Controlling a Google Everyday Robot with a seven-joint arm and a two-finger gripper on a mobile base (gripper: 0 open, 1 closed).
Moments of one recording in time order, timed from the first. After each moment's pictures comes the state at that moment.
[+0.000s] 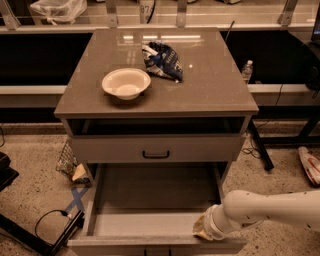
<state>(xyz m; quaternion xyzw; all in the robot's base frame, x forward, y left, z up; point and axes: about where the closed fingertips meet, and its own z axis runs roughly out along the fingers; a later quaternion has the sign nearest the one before) 0.403 -0.140 0.427 -0.57 0.79 0.14 0.16</state>
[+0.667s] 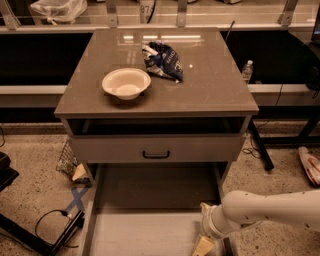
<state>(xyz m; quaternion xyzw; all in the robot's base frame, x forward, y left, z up) 0.402 -0.139 0.425 -0.57 0.79 0.14 0.16</state>
